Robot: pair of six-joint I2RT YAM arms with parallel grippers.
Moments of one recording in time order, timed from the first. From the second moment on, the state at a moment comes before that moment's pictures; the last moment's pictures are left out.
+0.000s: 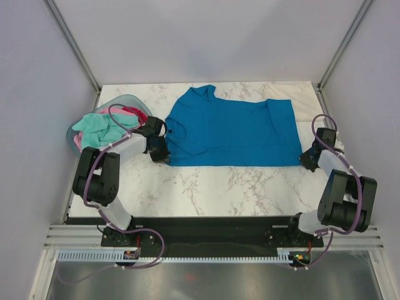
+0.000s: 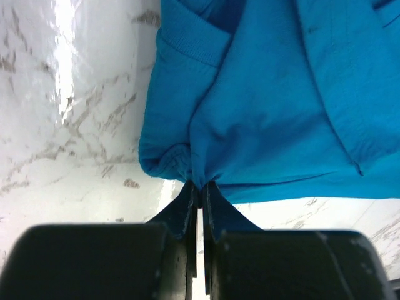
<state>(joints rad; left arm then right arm) -0.27 1.71 1.03 -0.50 0.07 -0.60 -0.31 1.45 0.75 -0.36 0.11 0.68</state>
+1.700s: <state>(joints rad) -0.13 1.61 1.07 -0.58 0.35 -0.51 0.65 1.37 0.84 -0.13 0.08 0.39</state>
